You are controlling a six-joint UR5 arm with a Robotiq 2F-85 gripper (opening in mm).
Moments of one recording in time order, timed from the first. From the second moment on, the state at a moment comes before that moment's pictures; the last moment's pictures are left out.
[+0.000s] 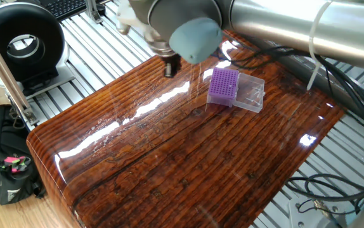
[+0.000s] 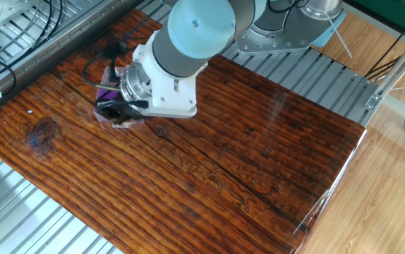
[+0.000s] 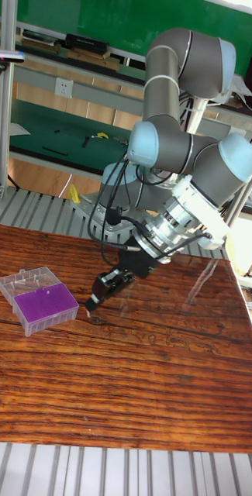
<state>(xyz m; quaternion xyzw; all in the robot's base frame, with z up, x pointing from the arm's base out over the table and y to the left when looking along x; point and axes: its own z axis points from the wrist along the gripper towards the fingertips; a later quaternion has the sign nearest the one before) 0.592 -0.056 0.128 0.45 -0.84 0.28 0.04</state>
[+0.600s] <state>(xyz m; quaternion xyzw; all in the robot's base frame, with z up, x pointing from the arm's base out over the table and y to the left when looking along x) 0.601 -0.089 0.125 0.57 -0.76 0.30 0.07</state>
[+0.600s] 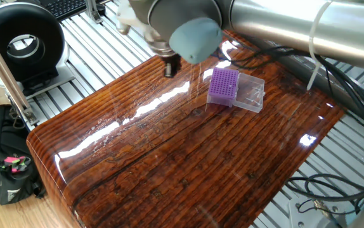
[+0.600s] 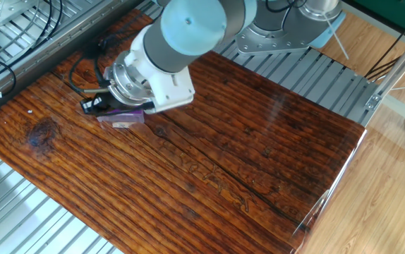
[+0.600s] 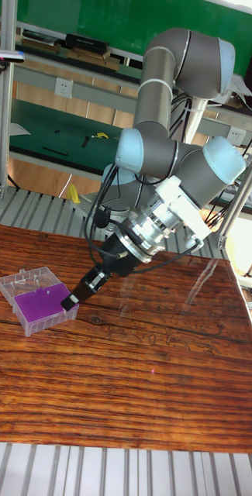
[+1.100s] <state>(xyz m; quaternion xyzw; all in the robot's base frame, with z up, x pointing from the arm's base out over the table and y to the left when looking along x) 0.591 -0.114 0.122 0.64 -0.70 0.29 0.13</state>
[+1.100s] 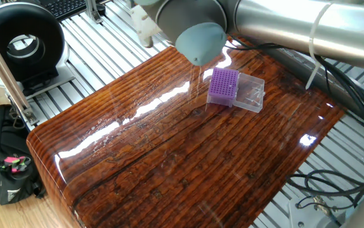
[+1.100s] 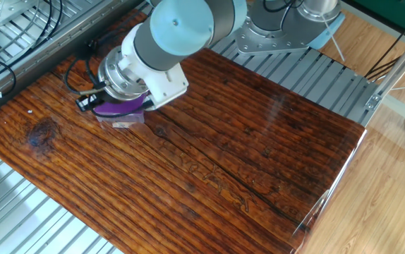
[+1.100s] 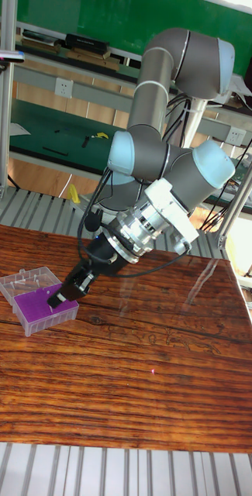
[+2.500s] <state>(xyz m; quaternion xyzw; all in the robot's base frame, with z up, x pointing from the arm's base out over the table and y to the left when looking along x) 0.553 -0.127 0.111 0.69 -0.61 0.29 0.27</state>
